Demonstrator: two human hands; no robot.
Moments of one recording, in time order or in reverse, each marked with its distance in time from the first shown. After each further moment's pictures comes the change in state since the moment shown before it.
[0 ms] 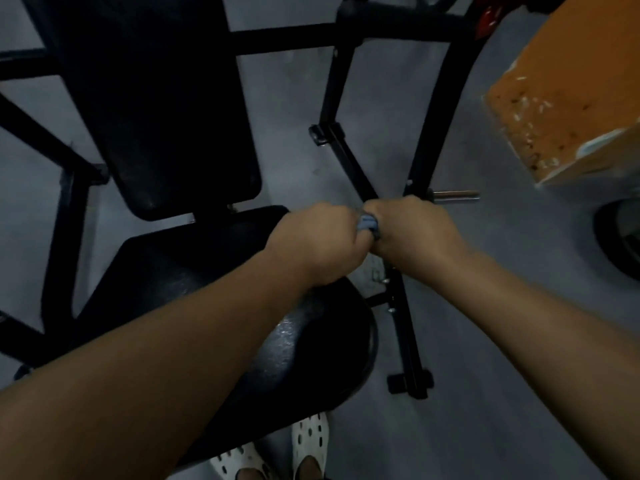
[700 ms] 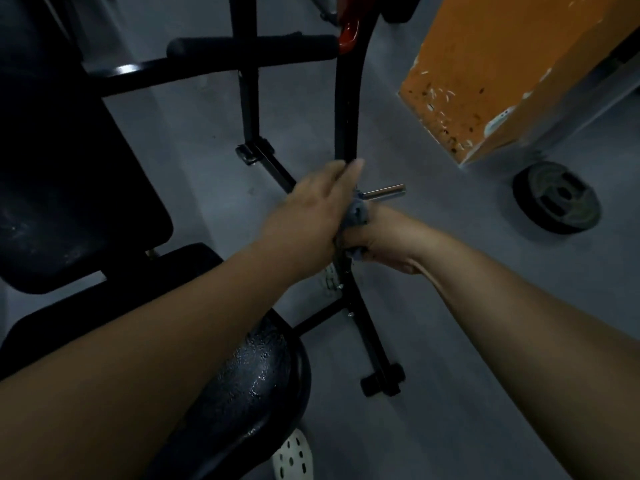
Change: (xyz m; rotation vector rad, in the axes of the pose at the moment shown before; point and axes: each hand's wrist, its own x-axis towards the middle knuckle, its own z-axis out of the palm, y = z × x) left_hand 0.076 0.078 0.019 0.007 0.028 0.382; right_hand -0.013 0.111 -0.002 1.187 -0.199 0.389
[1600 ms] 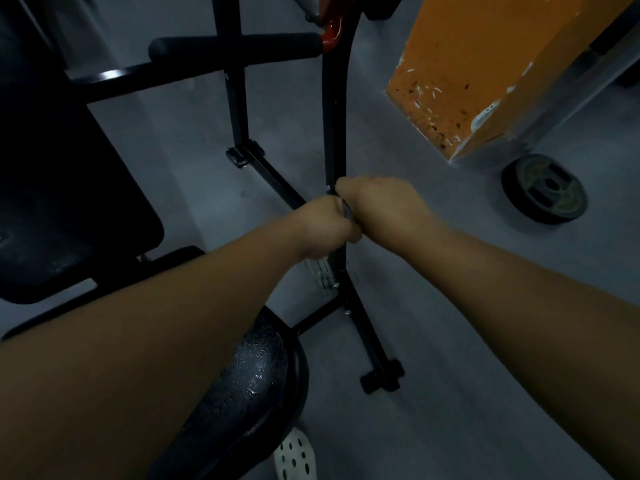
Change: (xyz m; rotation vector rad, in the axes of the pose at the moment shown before) left_hand 0.034 0.012 0.011 -0.698 -0.445 -0.453; right_hand 0.008 -0.004 -0.014 -1.262 0.413 -0.400
